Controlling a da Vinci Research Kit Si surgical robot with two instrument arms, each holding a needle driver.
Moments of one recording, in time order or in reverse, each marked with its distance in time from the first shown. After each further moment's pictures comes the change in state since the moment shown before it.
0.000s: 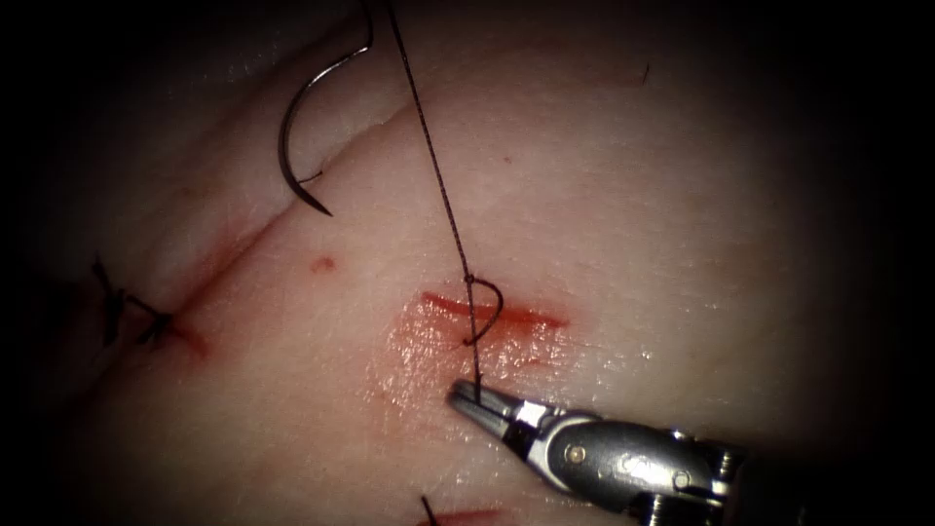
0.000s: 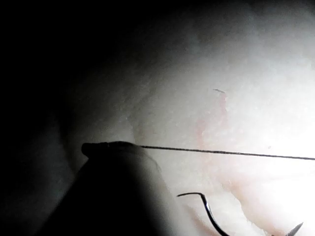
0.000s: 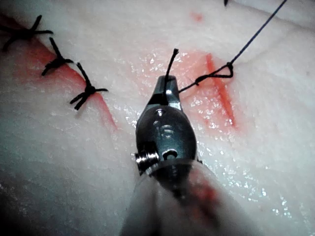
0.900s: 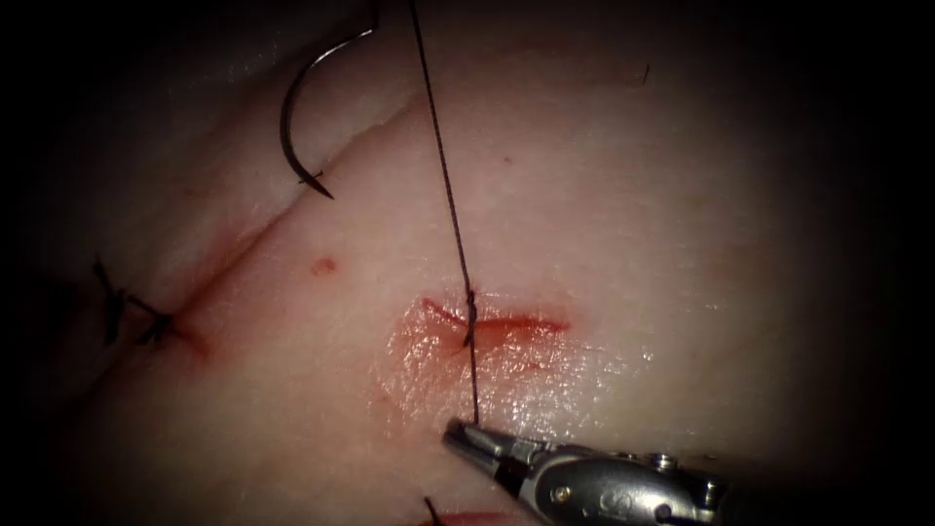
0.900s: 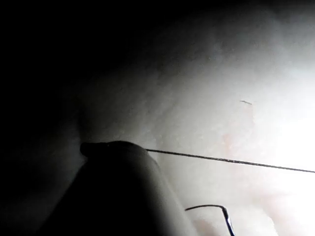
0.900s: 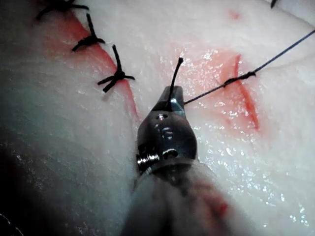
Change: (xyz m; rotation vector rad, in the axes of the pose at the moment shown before) right arm -0.003 -0.005 -0.001 0.112 -0.120 -0.128; left arm 0.002 -0.004 0.005 0.069 0.012 0.003
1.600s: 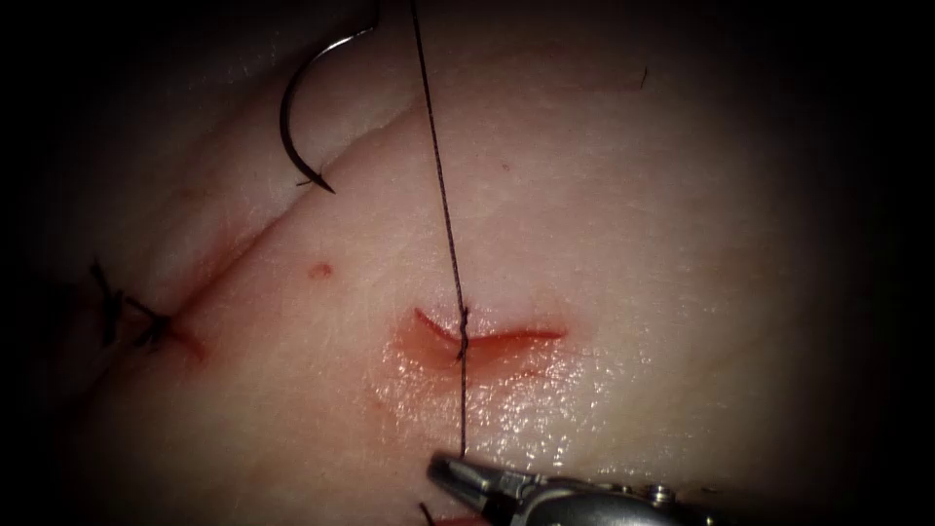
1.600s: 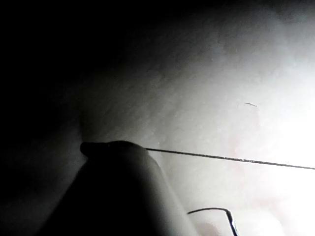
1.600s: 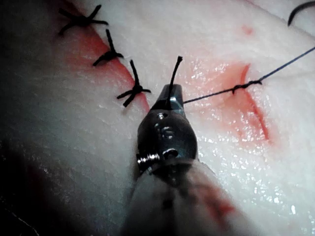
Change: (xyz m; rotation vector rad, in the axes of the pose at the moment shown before) right arm 0.005 -0.002 -0.002 0.033 0.067 0.028; left arm 0.001 -0.001 0.002 0.019 0.008 0.003
